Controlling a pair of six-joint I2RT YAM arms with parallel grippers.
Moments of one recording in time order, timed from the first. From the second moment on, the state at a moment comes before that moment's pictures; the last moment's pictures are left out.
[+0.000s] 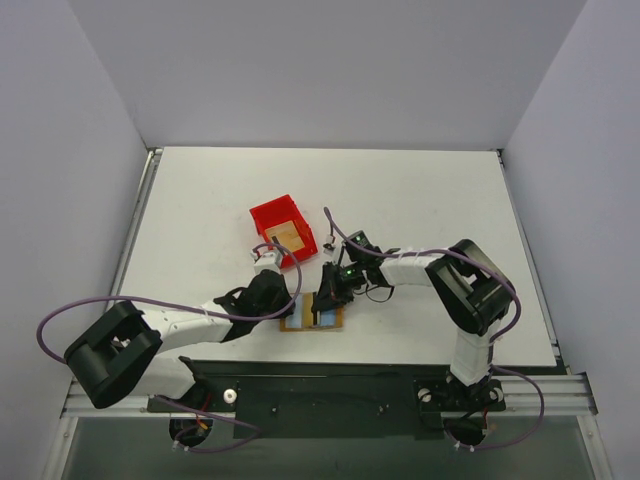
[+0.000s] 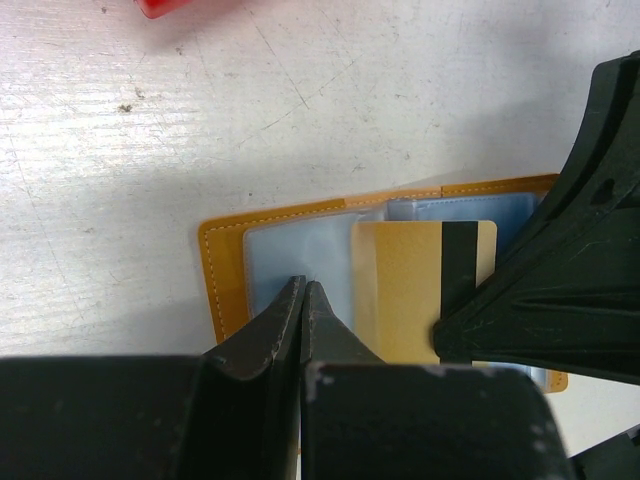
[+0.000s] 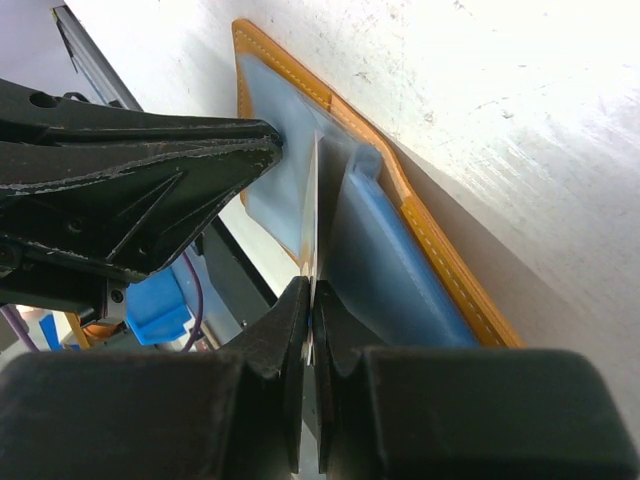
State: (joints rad) left arm -0.82 1.34 0.43 0.14 -0.23 -0.81; right arm 0.66 1.86 0.86 0.01 -0.74 0.70
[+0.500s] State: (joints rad) left arm -0.82 1.33 0.43 0.13 -0.23 -0.81; right arm 0.69 1.88 0.88 0.01 -0.71 0.70
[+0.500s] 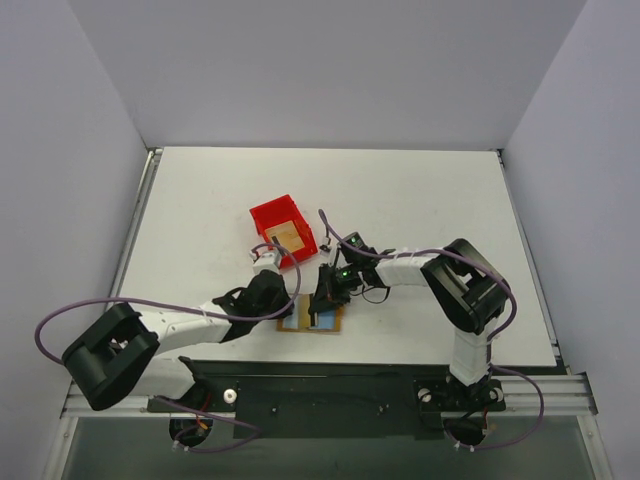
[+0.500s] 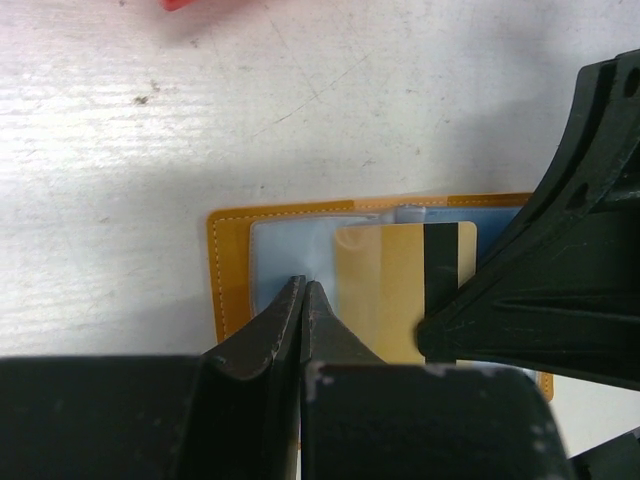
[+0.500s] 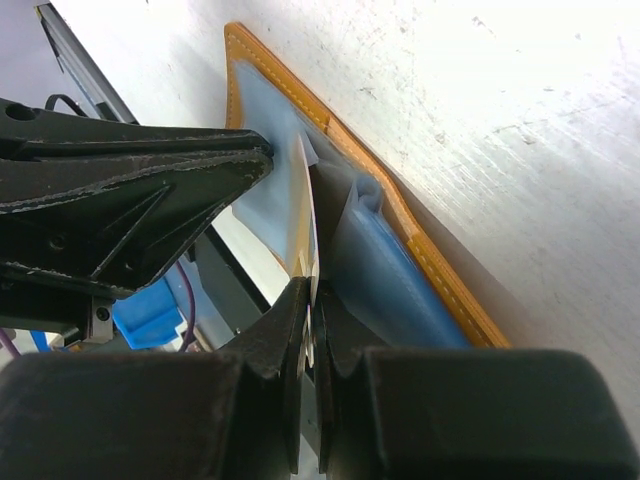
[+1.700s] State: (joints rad) left arm -0.84 1.23 0.44 -0.11 -0.36 -0.87; right arm 0.70 1.90 0.88 0.06 -0.68 0.76
